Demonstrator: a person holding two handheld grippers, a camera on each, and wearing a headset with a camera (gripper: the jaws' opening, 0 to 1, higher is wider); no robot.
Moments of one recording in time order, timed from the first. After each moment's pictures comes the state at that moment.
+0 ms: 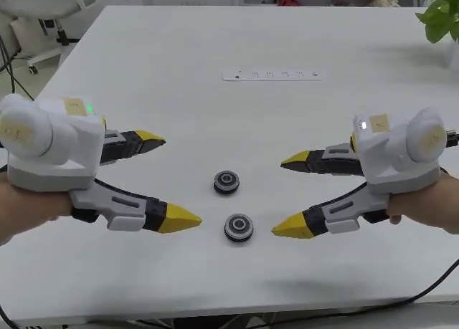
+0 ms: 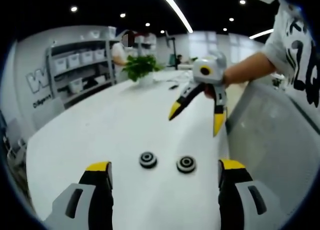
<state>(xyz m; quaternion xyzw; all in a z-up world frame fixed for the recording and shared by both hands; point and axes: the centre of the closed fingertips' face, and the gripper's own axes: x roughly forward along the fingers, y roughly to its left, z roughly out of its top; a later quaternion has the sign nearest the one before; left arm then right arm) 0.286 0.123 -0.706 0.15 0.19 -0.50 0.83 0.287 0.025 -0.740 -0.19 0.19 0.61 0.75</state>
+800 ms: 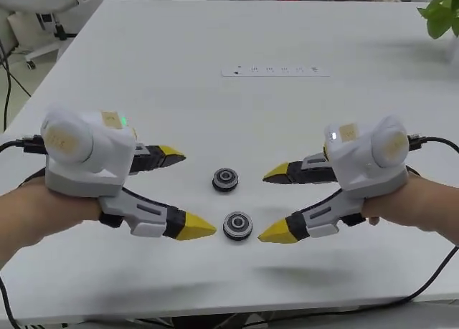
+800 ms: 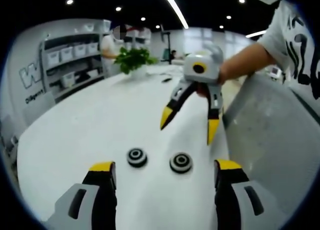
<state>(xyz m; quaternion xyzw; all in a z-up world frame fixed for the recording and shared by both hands) 0.287 0.102 -0.736 0.15 0.21 -0.53 0.81 0.283 0.043 -0.767 -0.20 0.21 0.64 0.72</state>
